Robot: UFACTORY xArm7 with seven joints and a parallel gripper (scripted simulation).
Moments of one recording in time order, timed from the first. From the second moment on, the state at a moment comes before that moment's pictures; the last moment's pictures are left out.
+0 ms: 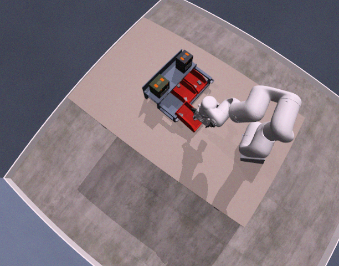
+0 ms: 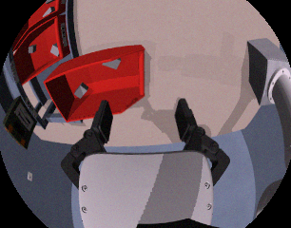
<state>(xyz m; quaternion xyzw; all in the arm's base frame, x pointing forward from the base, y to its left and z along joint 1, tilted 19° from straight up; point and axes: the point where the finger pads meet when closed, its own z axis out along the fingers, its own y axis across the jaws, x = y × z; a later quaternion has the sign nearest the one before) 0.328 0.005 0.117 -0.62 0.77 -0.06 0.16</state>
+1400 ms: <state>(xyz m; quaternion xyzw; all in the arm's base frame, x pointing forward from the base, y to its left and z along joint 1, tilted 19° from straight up) 0.350 0.017 0.038 -0.60 0.77 -0.14 0.17</state>
